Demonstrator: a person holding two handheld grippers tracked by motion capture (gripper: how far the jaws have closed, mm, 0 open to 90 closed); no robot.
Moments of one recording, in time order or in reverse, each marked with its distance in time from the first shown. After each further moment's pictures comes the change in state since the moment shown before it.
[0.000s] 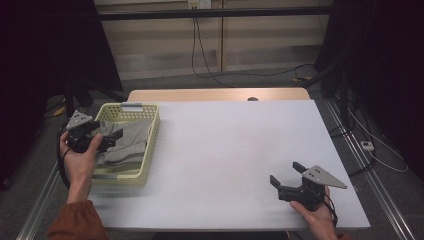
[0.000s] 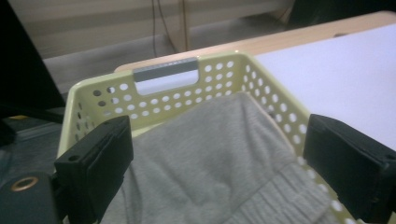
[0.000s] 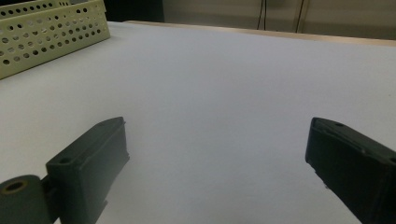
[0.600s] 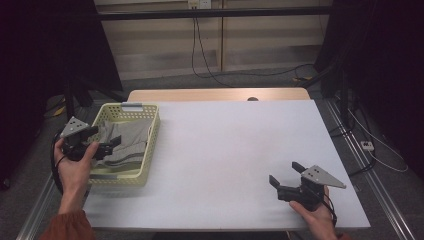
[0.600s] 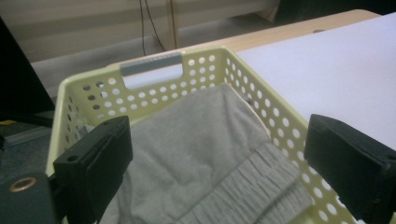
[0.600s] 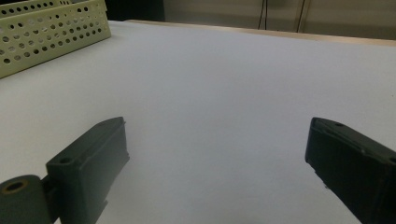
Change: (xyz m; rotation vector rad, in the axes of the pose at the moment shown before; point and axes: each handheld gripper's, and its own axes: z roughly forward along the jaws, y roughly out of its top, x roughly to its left) left arm -0.010 -0.010 -0.019 0.010 -0.017 0.031; right arm 0.001 0.000 0.001 0.006 0.003 -0.004
